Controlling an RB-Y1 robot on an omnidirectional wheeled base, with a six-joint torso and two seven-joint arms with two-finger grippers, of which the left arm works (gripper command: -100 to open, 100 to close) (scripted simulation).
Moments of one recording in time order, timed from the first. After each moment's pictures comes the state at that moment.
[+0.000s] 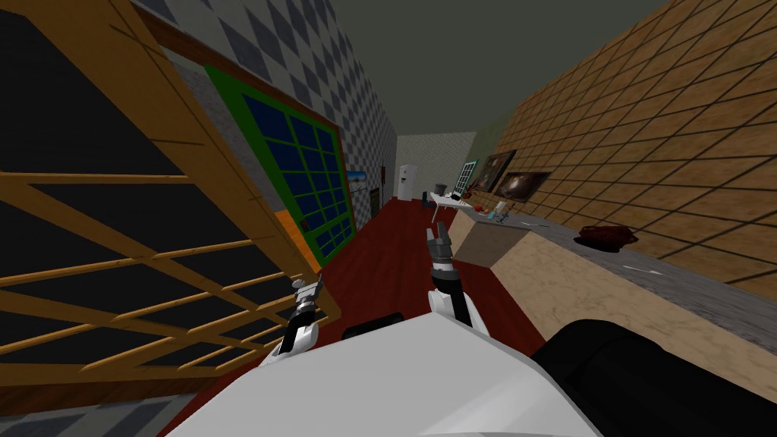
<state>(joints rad) -0.13 0.17 0.02 -0.54 0.34 -0.86 1.55</state>
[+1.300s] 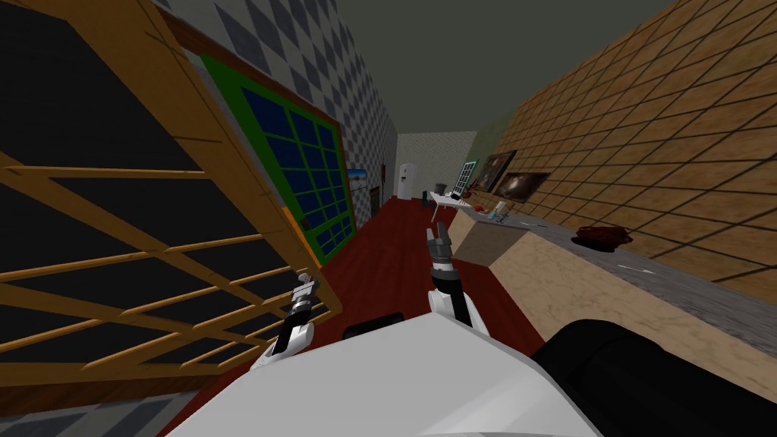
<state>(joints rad) -0.12 0.21 0.01 -0.59 0.34 -0.82 1.57</state>
